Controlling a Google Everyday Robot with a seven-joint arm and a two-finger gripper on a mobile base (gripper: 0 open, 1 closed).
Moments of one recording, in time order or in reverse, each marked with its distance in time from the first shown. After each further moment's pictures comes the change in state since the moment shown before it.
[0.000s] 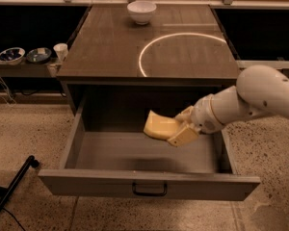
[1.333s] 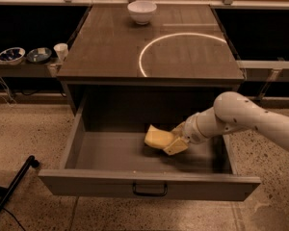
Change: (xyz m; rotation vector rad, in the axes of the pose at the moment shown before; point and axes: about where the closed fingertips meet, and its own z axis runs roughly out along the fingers) arm 0.076 -0.043 0.096 0.006 0.060 0.084
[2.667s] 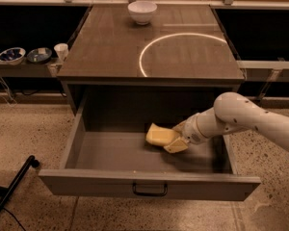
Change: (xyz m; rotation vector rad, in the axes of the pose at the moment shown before) arm 0.000 0.000 0.001 -0.001 0.000 0.000
